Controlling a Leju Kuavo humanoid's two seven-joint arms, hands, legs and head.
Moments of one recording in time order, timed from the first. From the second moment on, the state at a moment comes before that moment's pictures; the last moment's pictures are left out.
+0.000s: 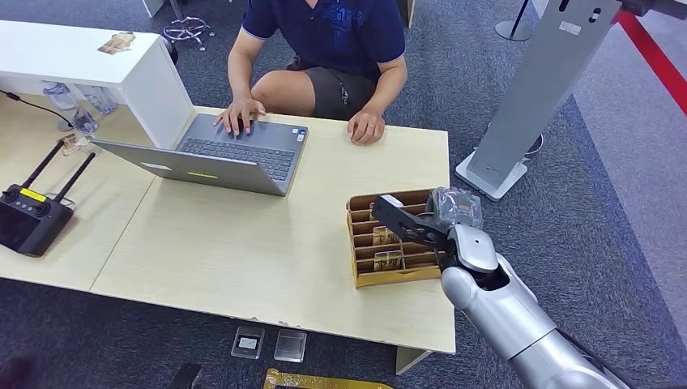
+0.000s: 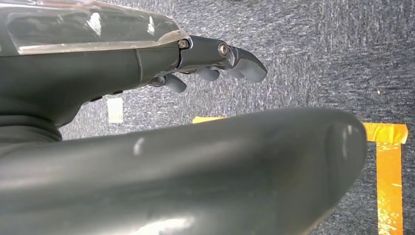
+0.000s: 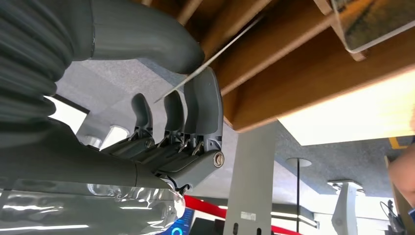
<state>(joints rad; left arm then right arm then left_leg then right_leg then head) -0.10 0.10 -1.02 -0.21 1.21 0.18 -0.01 -0.70 -0.07 0.83 -1.11 0.80 0.03 0.61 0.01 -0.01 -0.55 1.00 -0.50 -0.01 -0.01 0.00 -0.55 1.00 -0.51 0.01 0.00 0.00</state>
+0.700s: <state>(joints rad) -0.10 0.10 -1.02 -0.21 1.20 0.18 -0.02 -0.69 -0.09 0.82 -1.15 0.81 0.03 0.62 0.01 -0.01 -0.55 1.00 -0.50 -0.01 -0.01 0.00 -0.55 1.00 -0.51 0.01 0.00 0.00</state>
